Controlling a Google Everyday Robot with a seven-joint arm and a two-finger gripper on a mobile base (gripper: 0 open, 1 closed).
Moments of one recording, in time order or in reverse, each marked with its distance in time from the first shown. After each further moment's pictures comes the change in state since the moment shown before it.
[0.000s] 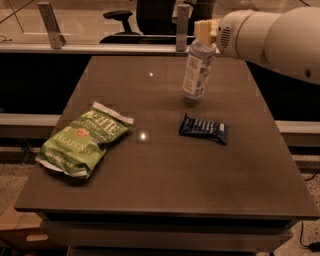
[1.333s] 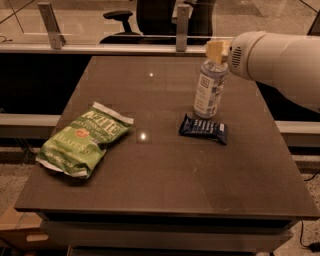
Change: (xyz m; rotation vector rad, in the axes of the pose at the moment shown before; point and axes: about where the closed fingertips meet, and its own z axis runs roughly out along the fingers) arm 0.040 -0.014 -0.038 0.086 0.071 0.054
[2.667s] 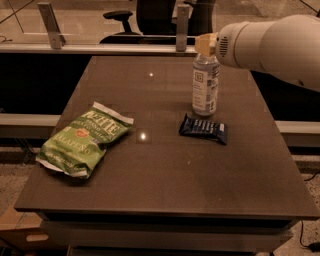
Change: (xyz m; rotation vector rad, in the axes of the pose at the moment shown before) arm -0.006 0.016 0.035 -0.057 0.059 -0.010
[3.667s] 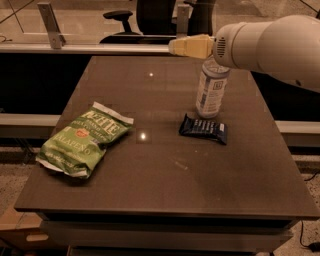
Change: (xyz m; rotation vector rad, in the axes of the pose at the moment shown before) arm -0.001 0.004 0.001 -0.006 0.000 -0.003
